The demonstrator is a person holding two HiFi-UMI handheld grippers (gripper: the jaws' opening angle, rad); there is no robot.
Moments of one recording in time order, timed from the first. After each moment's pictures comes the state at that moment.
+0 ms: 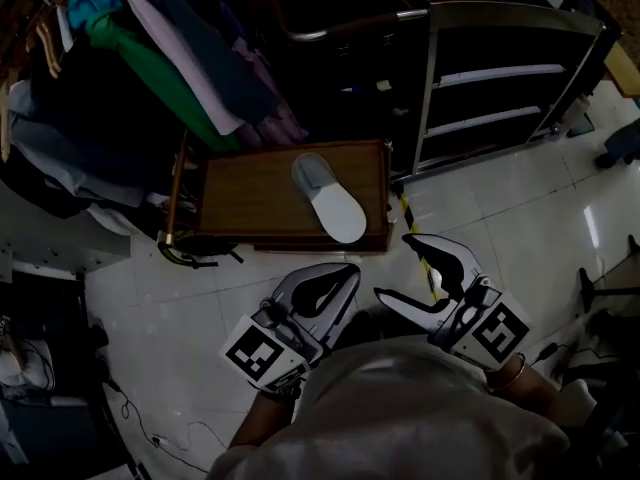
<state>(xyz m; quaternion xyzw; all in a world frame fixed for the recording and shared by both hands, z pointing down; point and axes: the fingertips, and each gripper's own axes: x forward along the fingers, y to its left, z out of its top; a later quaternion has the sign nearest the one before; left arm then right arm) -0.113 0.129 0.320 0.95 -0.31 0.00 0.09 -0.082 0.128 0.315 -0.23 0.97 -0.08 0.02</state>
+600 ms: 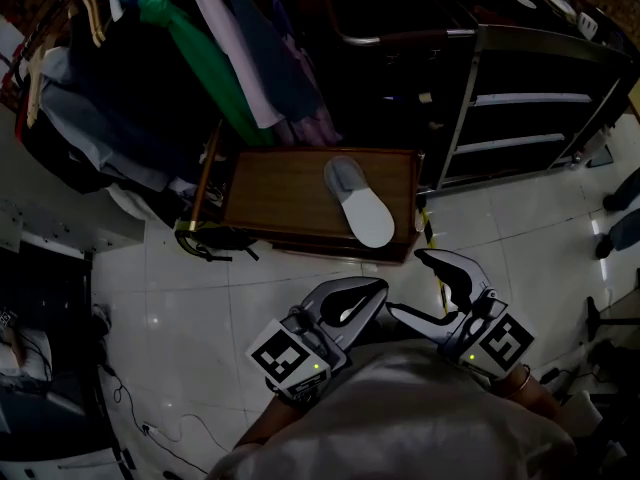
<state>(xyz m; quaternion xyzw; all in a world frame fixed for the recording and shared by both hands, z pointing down) -0.131 0.152 0.332 0.94 -0.32 -0.01 0.11 -0.123 0.147 0.319 -0.18 0.98 -0.07 0.01</state>
